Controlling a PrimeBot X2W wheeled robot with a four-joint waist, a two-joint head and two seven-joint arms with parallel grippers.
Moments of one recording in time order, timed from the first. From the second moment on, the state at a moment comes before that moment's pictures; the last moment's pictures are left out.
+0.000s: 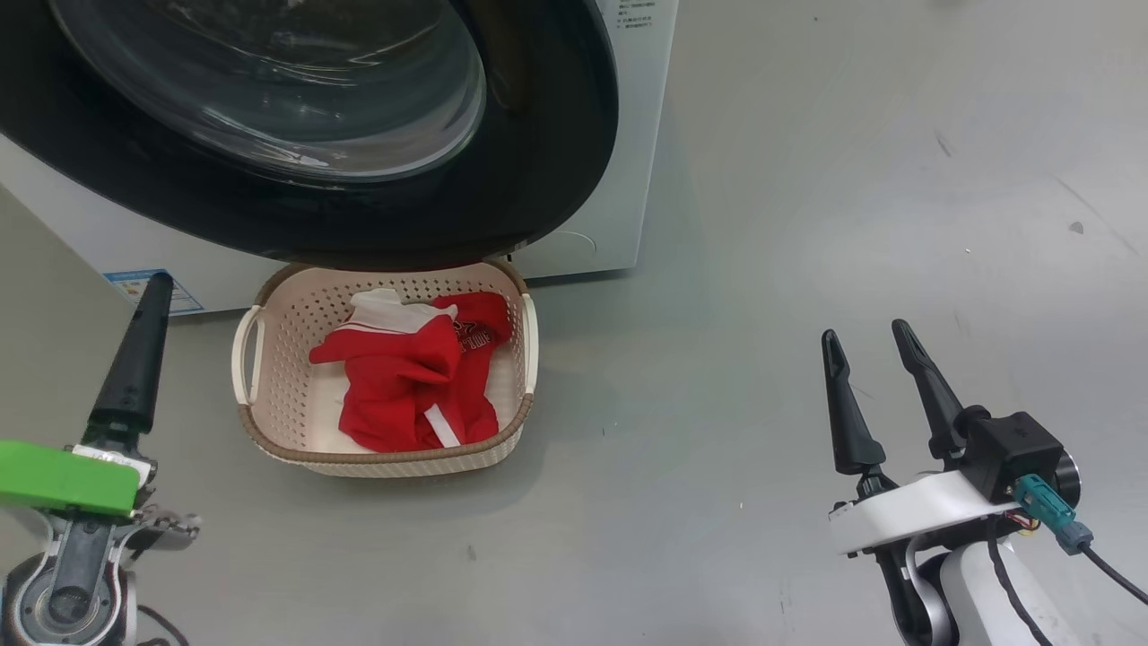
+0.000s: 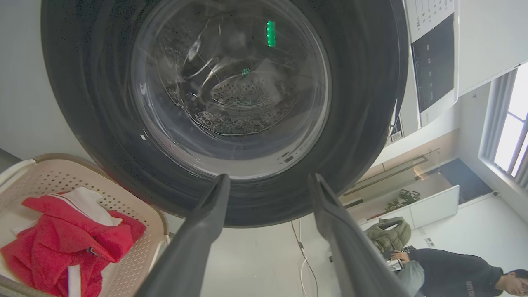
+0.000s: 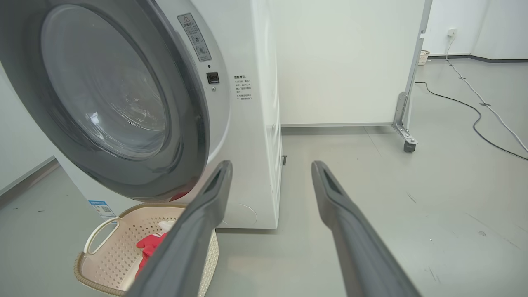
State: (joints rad) left arm -0.15 0.11 0.12 -0.08 -1.41 -0.12 0.29; right arm -0.08 -0.09 0.23 0.10 0.32 -0.03 -0.25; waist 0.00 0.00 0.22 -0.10
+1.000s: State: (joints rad) left arm 0.13 0.26 -0.10 -0.10 -0.42 0.06 -0.14; right arm 0.03 -0.09 0.22 0.11 0.30 -0.02 -0.25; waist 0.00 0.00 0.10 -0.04
